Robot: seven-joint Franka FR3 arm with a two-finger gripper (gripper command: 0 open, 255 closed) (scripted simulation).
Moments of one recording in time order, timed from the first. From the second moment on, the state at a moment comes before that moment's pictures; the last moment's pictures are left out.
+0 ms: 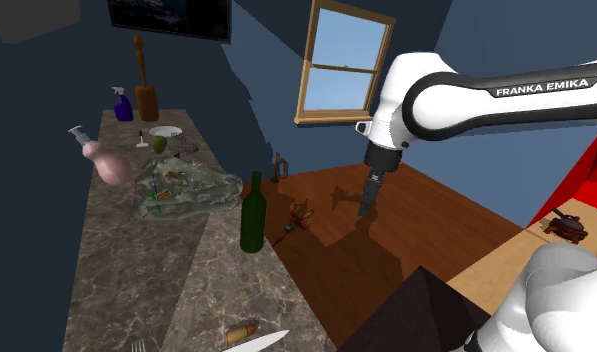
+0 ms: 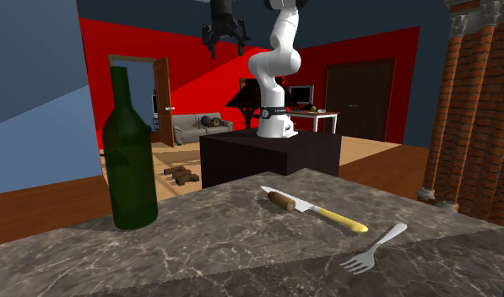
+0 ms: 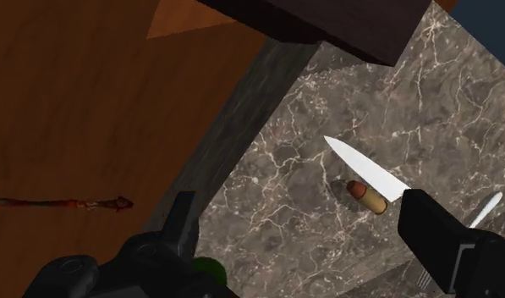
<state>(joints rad) 0.11 -0.56 0.06 -2.51 0.11 1.93 -0.31</state>
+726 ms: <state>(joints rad) 0.21 -0.18 0.12 -2.46 0.12 2.25 -0.46</state>
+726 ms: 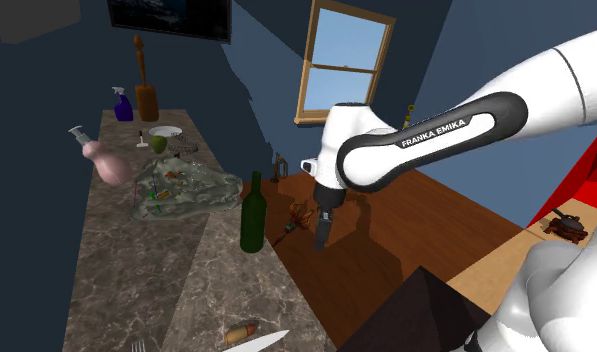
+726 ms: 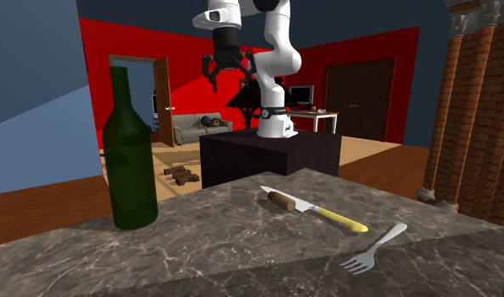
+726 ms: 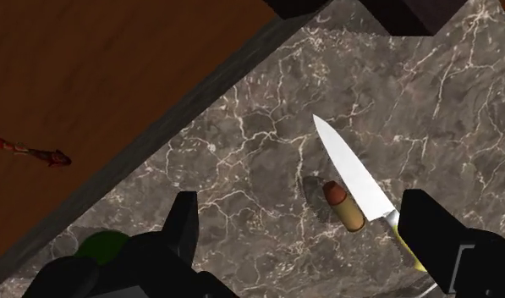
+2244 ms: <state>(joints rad) 0.43 0.61 0.22 -2.05 -0.10 2.61 -0.60</state>
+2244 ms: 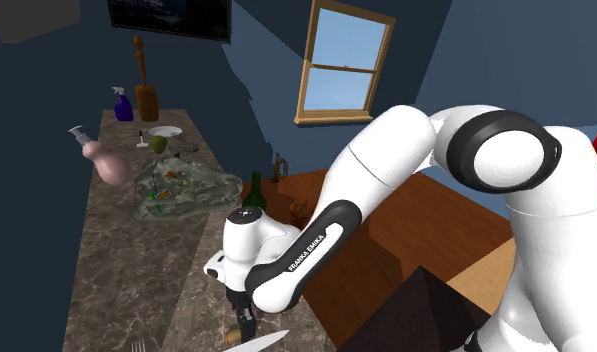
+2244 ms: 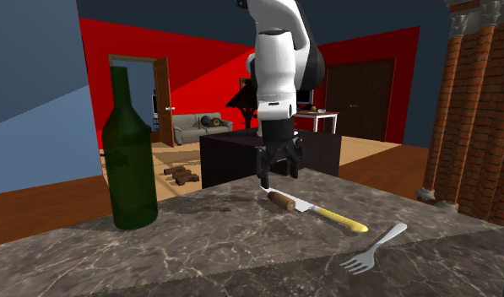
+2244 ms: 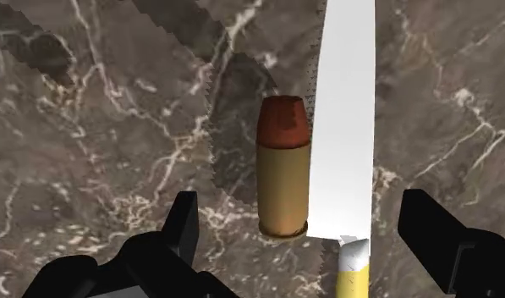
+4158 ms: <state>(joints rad) 0.44 0.63 0.22 -2.03 -0.11 2.61 -0.61</state>
